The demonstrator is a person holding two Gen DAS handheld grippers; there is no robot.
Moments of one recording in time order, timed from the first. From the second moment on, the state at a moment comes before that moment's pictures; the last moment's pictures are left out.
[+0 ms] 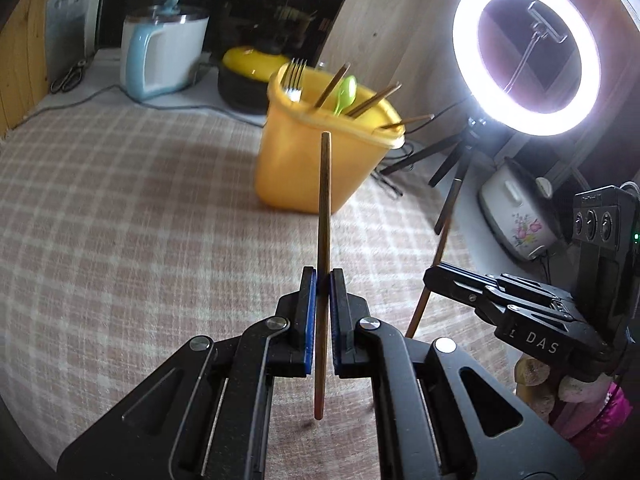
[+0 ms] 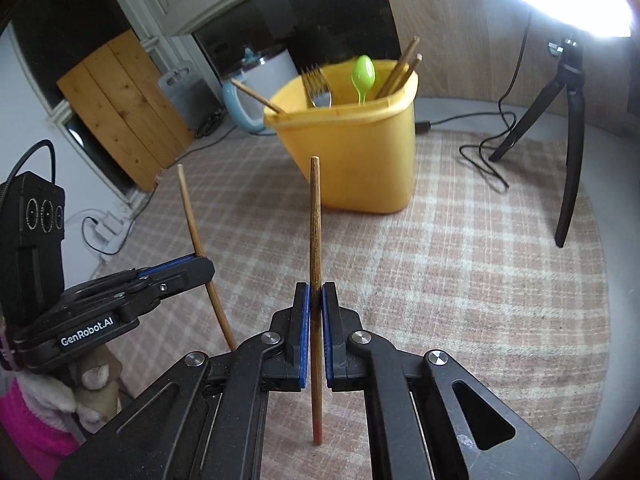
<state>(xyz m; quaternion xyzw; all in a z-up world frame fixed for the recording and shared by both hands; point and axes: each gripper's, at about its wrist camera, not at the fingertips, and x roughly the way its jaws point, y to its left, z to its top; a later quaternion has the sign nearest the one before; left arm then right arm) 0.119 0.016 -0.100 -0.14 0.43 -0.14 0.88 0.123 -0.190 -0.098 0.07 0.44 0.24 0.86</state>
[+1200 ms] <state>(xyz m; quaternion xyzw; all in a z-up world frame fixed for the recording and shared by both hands) 0.180 0.080 0.028 -0.12 0.27 -0.10 0.95 0.156 -0.183 0.019 0.06 0.28 0.22 0.93</state>
